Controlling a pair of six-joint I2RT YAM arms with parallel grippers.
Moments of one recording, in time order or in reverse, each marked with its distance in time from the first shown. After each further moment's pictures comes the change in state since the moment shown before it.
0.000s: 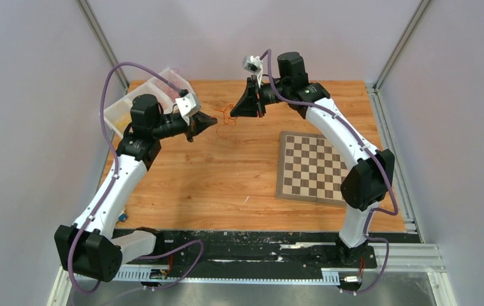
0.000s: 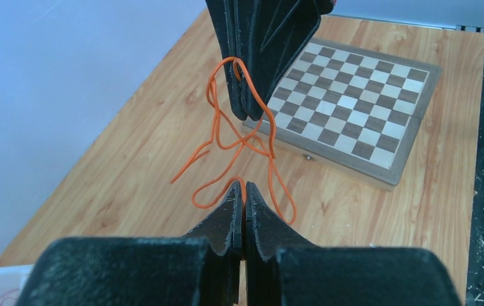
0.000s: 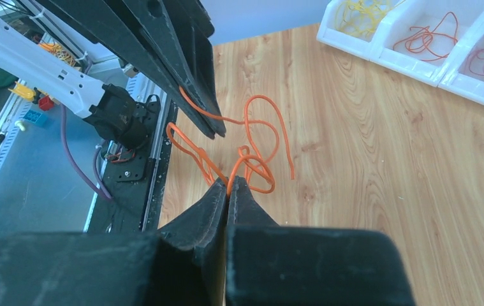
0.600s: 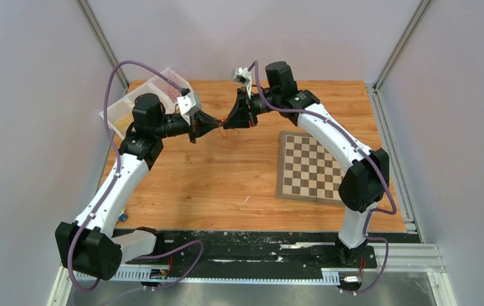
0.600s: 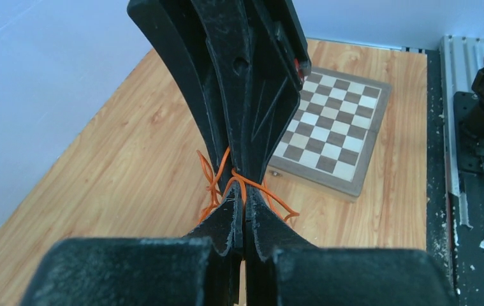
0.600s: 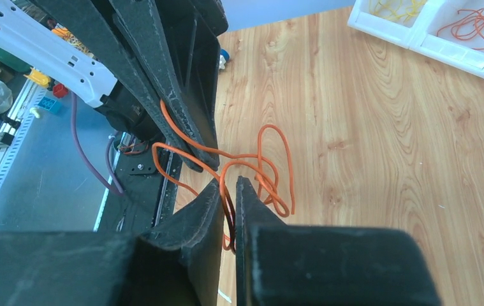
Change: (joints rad) left arm -0.027 0.022 0.001 0.032 0.087 -0.054; right arm 0.076 0.000 -0.069 0.024 0.013 -0.005
